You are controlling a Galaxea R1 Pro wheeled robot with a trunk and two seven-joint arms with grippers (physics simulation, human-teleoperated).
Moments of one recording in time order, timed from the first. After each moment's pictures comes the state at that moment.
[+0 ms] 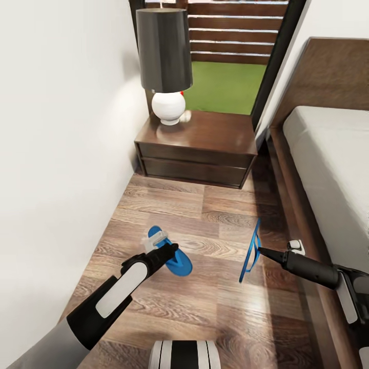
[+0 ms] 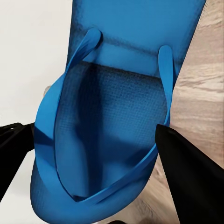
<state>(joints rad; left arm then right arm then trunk) -0.64 0.10 -0.70 -1.36 1.35 0.25 0.80 -0.48 -0.28 -0.38 -1.20 -0.21 0.93 1.35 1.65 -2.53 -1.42</state>
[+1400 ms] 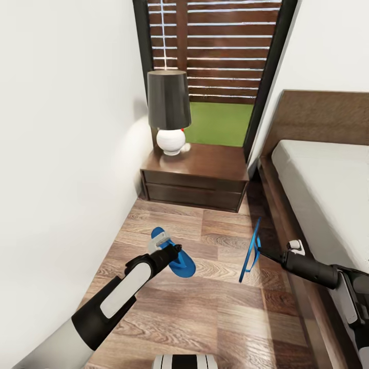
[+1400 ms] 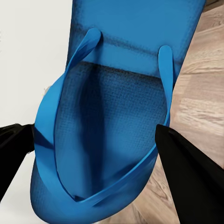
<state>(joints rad) -0.64 0.08 -0.71 -1.35 1.35 0.24 0.80 -0.48 -0.28 -0.38 -1.20 -0.21 0.93 1.35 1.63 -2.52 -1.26</state>
